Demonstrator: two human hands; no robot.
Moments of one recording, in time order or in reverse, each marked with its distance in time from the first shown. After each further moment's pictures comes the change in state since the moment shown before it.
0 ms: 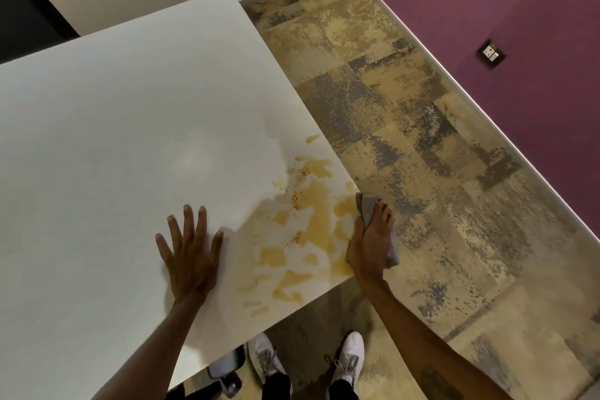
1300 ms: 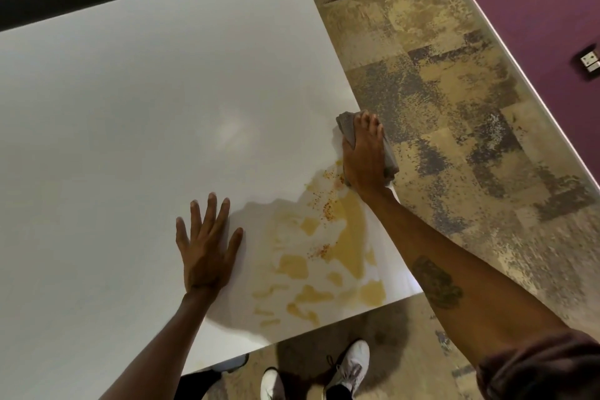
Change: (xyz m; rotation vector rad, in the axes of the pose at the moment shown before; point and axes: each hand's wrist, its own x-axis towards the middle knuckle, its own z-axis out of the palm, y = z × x) left_hand 0.005 -0.008 0.009 -0.043 0.120 0.016; right_hand 0.153 -0.124 0.093 -0.191 -0.214 -0.545
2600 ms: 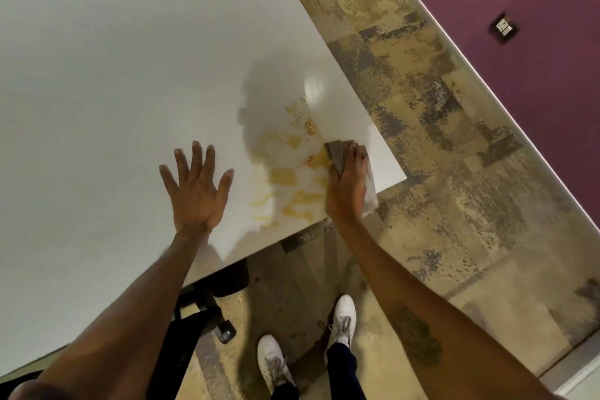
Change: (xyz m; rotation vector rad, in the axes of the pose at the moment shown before) left_hand -0.050 -0.019 0.003 0.070 -0.039 0.069; right_hand -0.260 -0.025 -0.001 0.315 0.254 0.302
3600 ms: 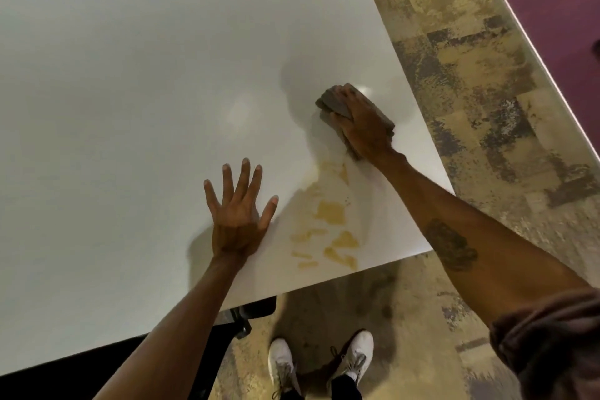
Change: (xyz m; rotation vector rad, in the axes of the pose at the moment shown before) left_hand 0.006 -0.001 0.003 0.088 0.163 0.069; right_hand 0.175 -0.077 0.093 0.063 -0.537 -0.408
